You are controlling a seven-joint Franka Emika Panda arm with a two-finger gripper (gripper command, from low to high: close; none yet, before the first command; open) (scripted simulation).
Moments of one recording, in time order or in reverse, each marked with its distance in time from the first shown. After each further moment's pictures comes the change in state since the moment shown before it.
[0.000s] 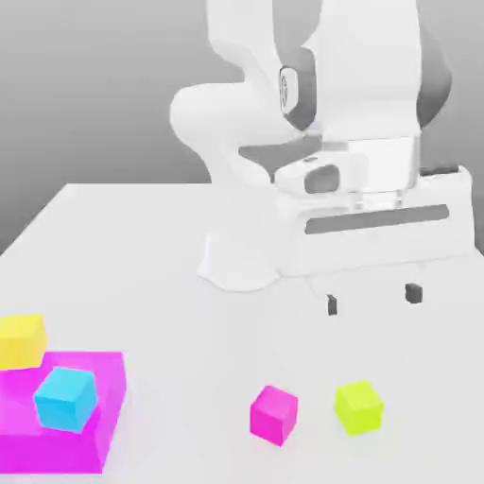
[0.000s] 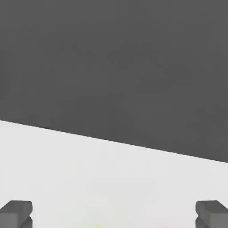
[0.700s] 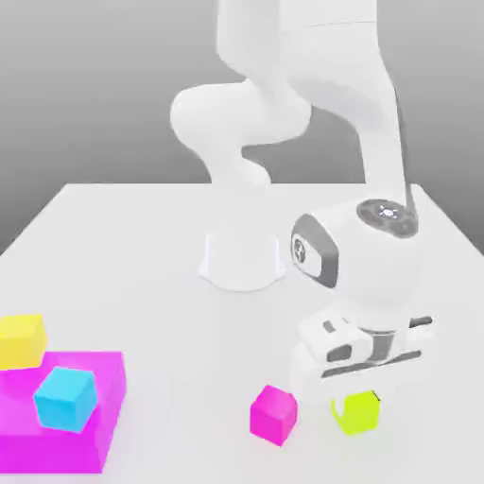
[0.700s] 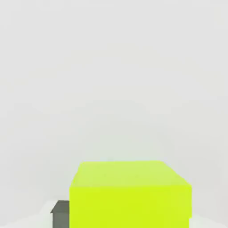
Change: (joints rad) arm 0.099 0.322 -0.051 -0.049 -0.132 0.200 0.116
